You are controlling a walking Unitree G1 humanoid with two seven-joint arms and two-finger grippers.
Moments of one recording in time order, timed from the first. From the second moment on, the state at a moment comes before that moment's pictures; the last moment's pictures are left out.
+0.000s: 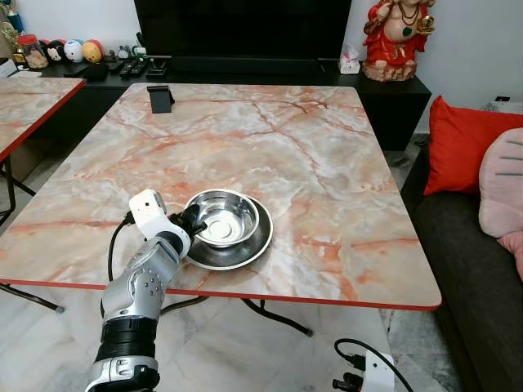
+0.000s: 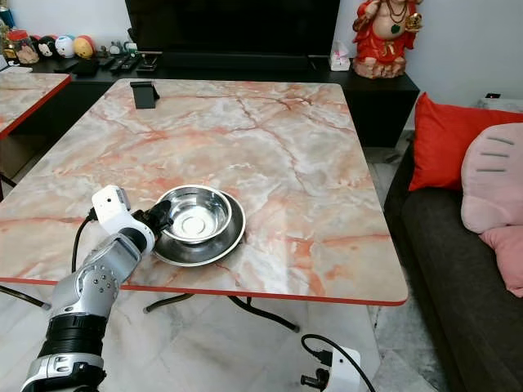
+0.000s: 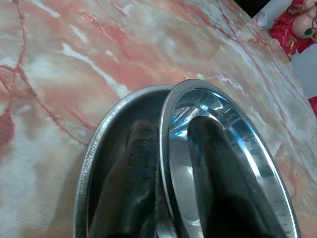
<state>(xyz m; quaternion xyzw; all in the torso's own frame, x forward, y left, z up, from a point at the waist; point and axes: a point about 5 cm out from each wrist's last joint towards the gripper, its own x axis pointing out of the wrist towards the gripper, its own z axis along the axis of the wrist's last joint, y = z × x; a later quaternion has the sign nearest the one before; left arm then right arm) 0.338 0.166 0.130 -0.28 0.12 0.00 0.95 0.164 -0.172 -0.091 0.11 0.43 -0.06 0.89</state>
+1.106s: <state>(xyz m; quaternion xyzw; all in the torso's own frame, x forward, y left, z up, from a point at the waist) 0.340 0.157 0.153 -0.02 0.08 -0.06 0.99 0.164 -0.173 -0.091 0.11 0.43 -0.06 0.89</state>
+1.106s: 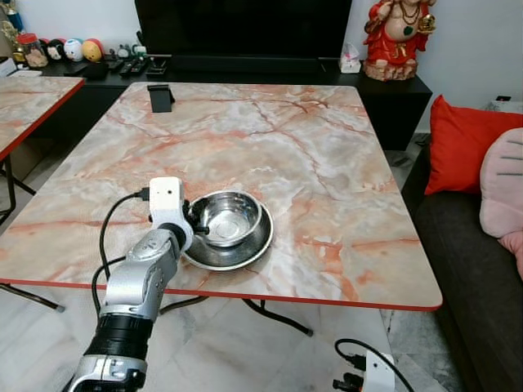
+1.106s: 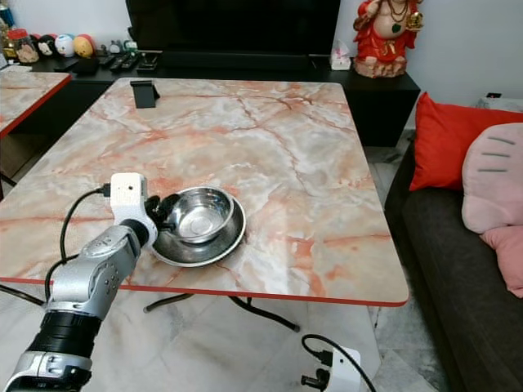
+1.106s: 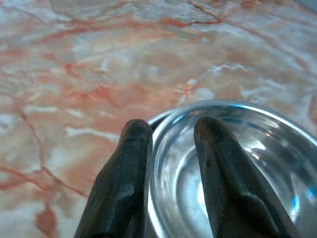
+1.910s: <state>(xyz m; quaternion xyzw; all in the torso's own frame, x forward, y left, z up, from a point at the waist) 0.313 0.155 0.153 0.13 -0.11 -0.07 0.98 0.164 -0.175 -0.091 0.10 0.42 -0.08 0.90</state>
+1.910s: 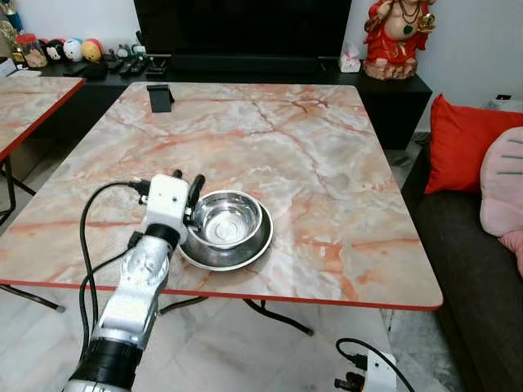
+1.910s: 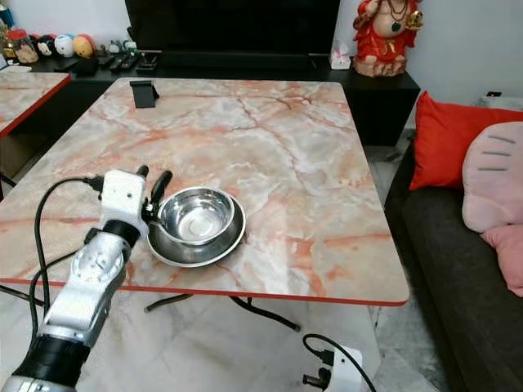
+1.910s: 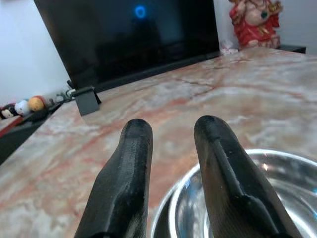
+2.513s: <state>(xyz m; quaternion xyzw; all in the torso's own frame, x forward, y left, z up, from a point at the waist) 0.322 0.148 0.156 0.10 -0.13 -0.07 0.98 0.163 -0.177 -0.091 0.10 0.42 -0.09 0.90</state>
